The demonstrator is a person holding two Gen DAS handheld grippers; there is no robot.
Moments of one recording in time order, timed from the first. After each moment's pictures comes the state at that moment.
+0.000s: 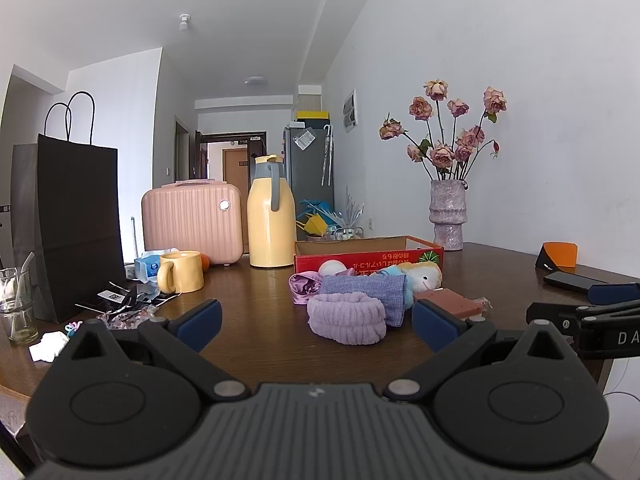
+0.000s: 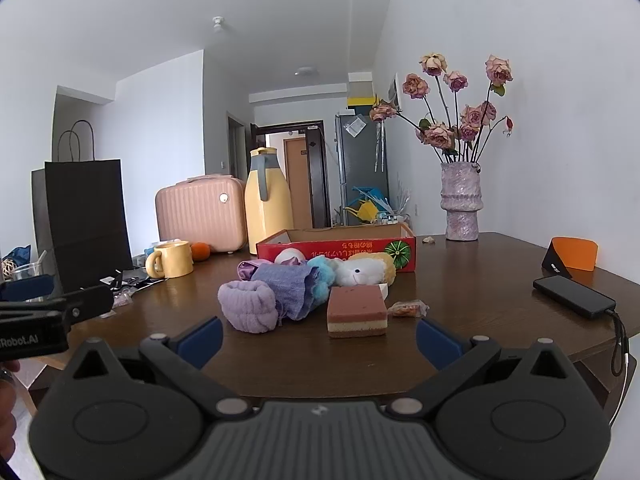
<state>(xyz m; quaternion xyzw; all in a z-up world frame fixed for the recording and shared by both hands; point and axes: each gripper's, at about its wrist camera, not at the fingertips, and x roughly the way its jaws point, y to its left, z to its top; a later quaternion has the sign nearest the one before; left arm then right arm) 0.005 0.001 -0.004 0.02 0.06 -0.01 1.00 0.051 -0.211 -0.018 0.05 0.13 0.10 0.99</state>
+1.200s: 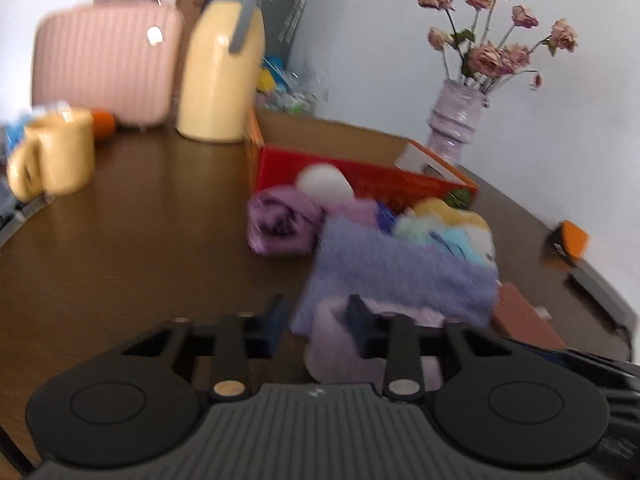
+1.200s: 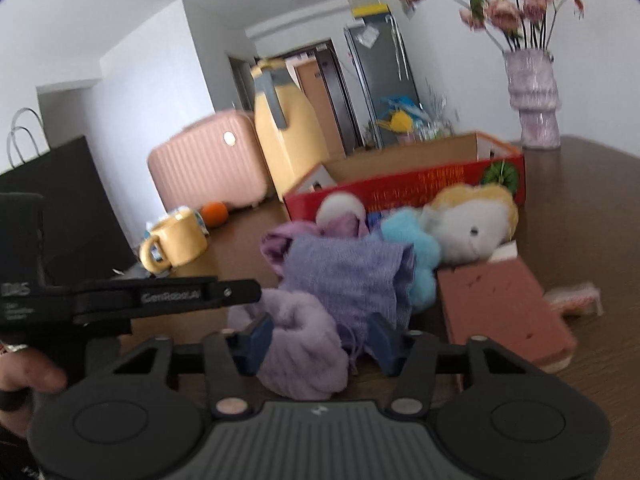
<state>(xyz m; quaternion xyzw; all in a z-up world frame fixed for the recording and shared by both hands) 0.295 0.064 -0.013 -0.07 0.27 -0.12 0.95 0.272 -0.131 -0.046 0.13 0.27 0.16 0.94</state>
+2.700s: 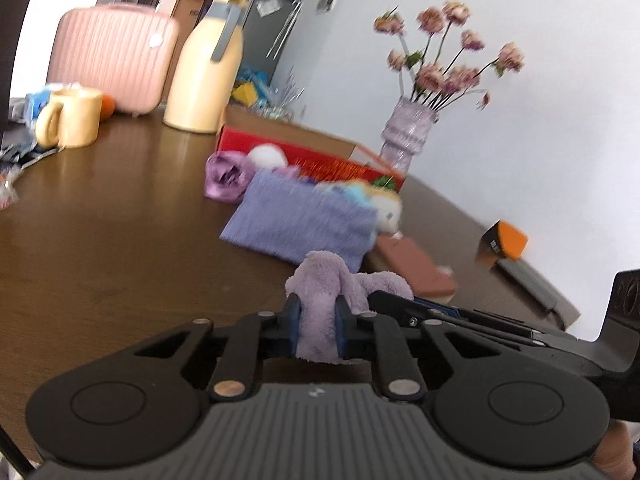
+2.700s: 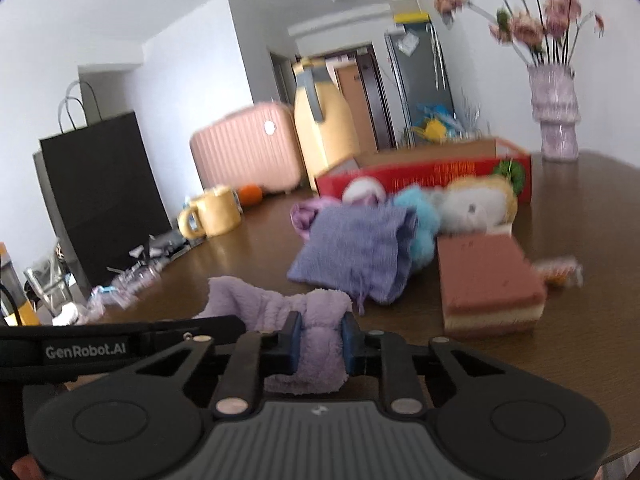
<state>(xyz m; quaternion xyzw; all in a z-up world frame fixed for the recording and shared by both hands) 0.172 0.039 -0.038 -0.13 0.27 -0.15 0.94 0.208 -0.152 -0.049 0.10 0.24 0.21 0.94</state>
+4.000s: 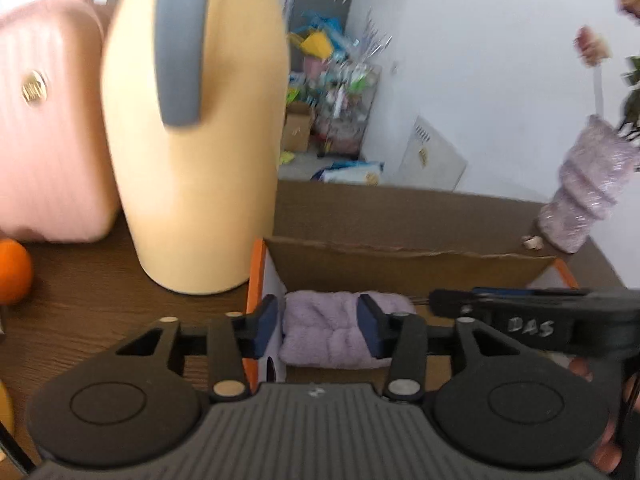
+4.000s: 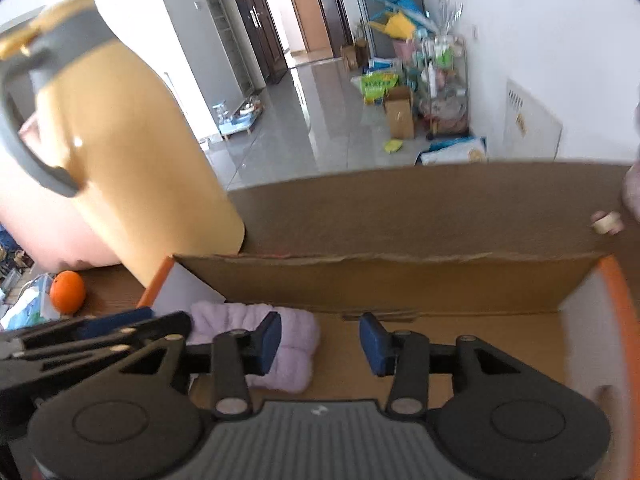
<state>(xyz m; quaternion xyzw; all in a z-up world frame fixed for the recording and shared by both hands) 0.678 0.035 0.011 -0.07 0.39 -0.04 0.92 0.738 -0.141 -0.001 0.08 0.43 0.16 0.88</state>
